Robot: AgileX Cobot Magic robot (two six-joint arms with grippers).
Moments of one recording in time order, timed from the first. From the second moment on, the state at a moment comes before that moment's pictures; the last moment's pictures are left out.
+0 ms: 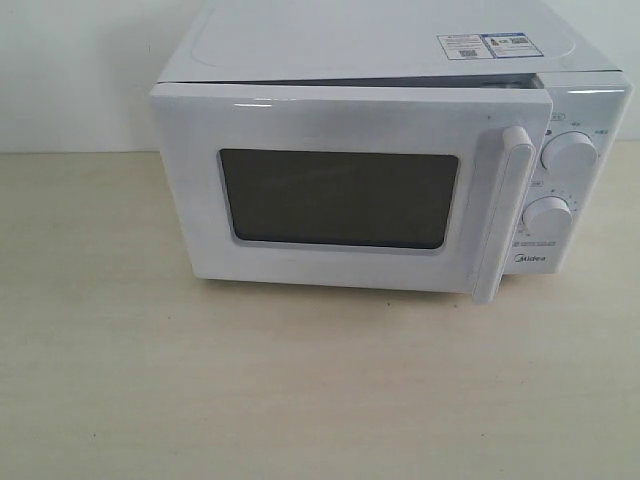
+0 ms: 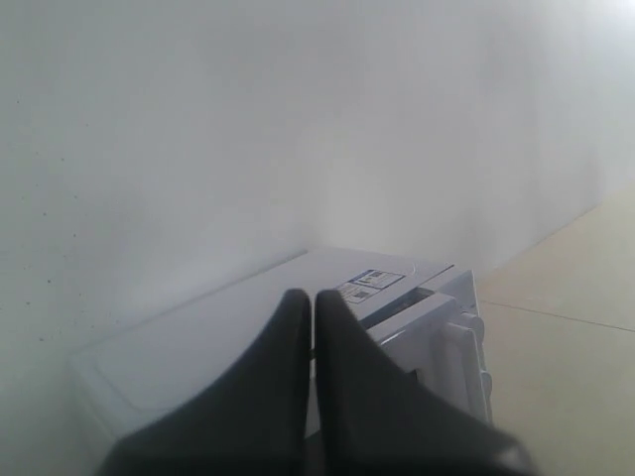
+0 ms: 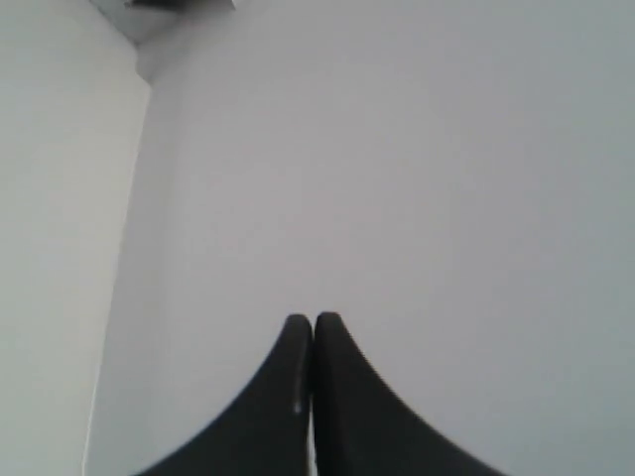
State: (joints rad) left arm -0.13 0.39 -0.68 -1.18 0.49 1.26; right arm -0.01 0.09 -0.56 -0.28 -0.50 0.72
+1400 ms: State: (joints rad) left arm -0.13 0.39 -0.64 -1.18 0.49 1.26; right arm 0.60 1.03 -0.52 -0.33 -0.14 0.85
